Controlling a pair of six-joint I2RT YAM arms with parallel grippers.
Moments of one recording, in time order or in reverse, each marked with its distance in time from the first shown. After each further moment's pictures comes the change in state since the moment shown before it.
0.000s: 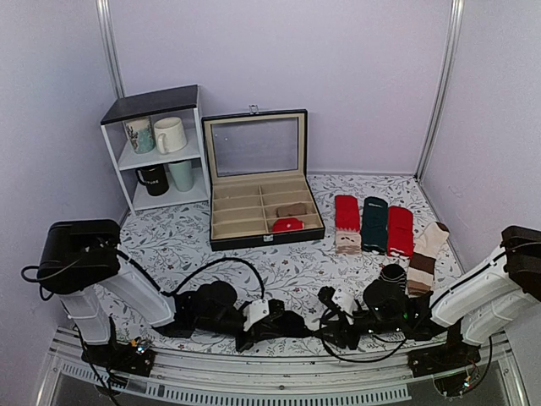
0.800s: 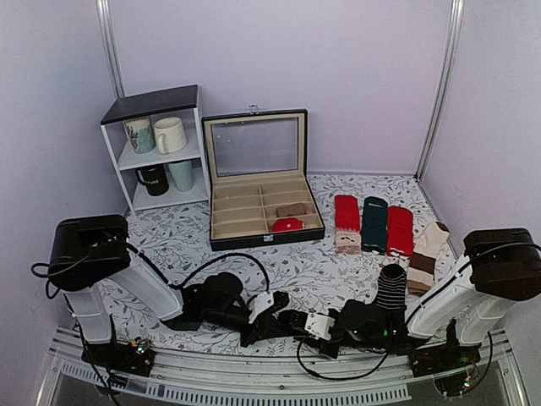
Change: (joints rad) left arm 0.056 0.063 0.075 -0.038 0.160 -0.104; right arm 0.207 0.227 0.103 0.184 0.278 -0.385
